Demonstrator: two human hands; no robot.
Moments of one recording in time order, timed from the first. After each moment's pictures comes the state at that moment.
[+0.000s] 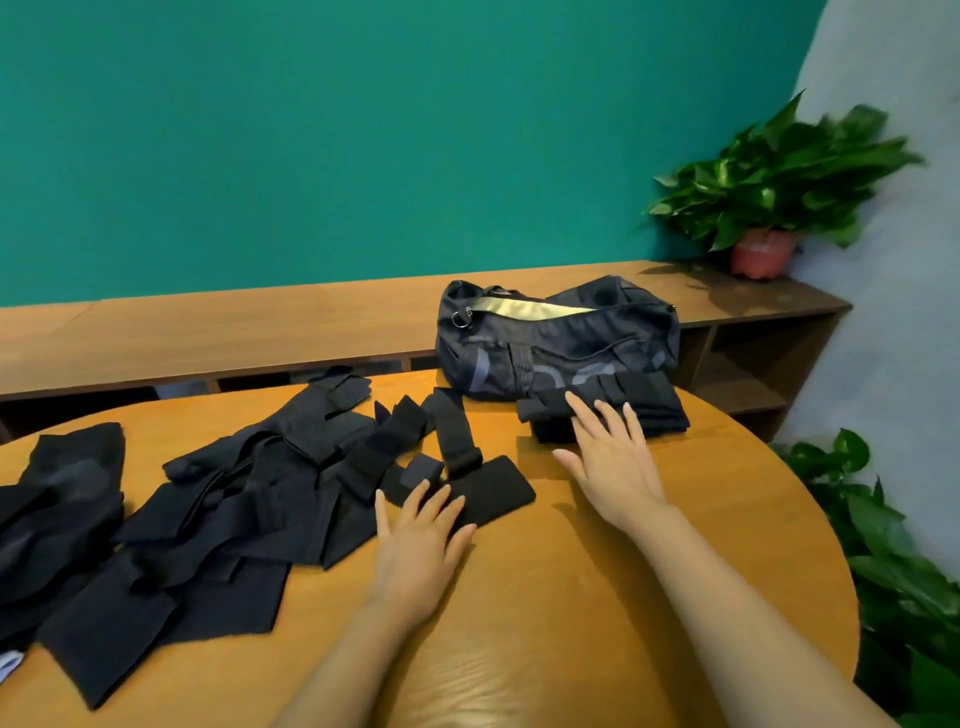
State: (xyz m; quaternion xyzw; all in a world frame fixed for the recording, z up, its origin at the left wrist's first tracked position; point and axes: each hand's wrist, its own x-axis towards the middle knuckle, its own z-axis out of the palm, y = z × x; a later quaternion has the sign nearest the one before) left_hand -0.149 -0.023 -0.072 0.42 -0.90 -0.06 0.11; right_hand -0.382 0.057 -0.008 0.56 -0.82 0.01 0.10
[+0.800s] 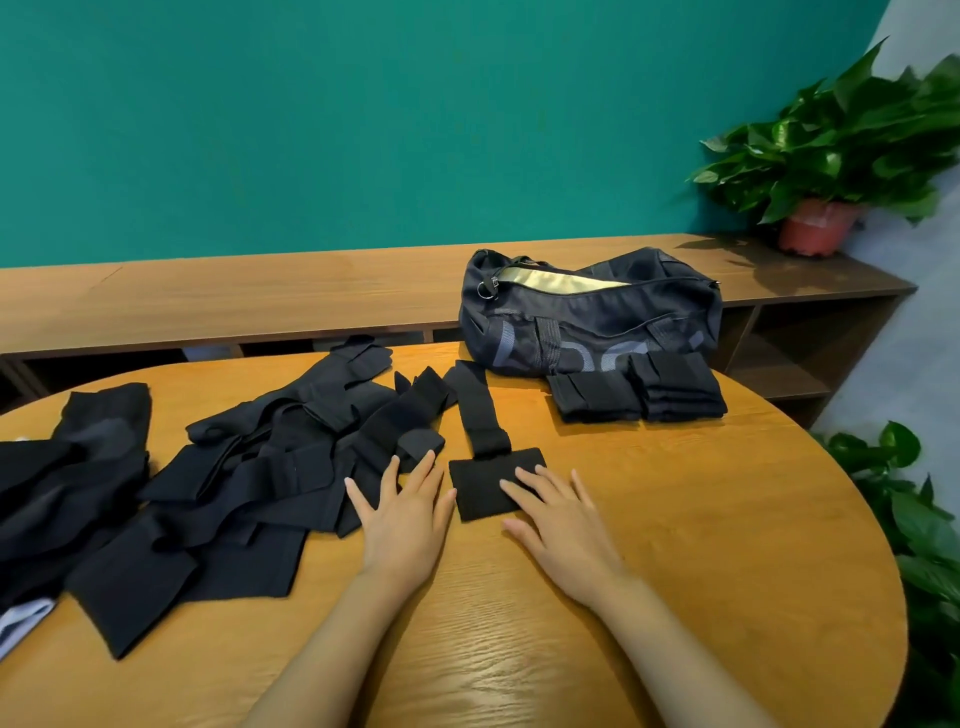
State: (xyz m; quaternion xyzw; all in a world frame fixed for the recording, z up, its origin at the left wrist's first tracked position) left_hand -0.135 -0.034 -0.071 0.51 -0.85 -0.08 0.10; right_hand -0.307 0.064 -0.071 0.65 -0.75 0.10 -0.06
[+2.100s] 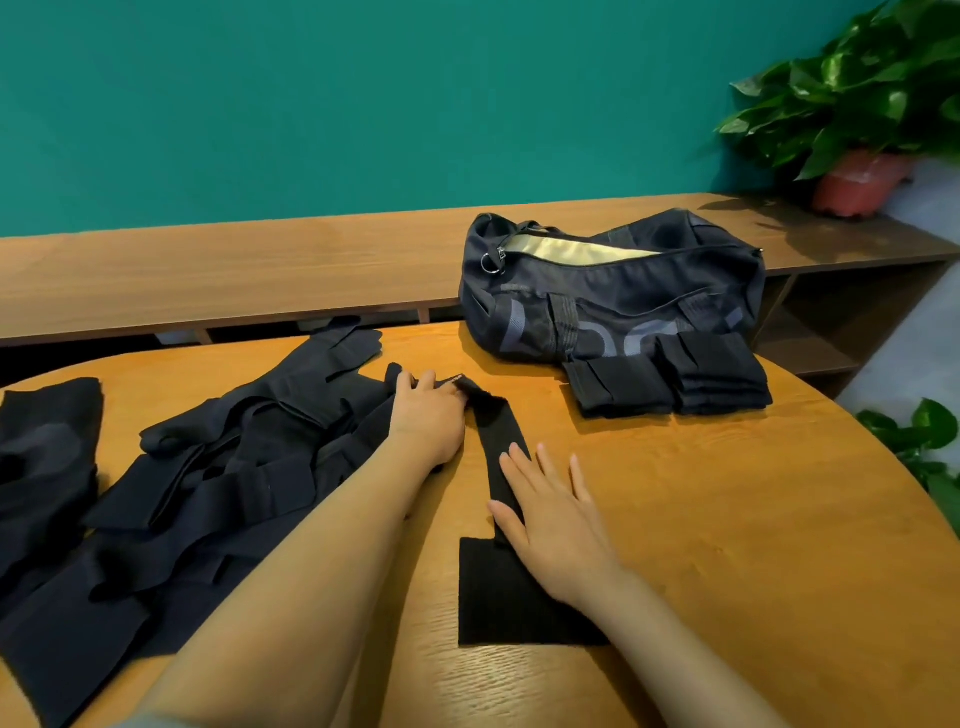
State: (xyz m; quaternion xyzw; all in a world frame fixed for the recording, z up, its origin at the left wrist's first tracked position) left_hand -0.212 -0.161 -0.046 0.39 -0.91 0.13 -0.08; right_hand -0.294 0.018 -0.069 0.61 -0.78 0.10 -0.11
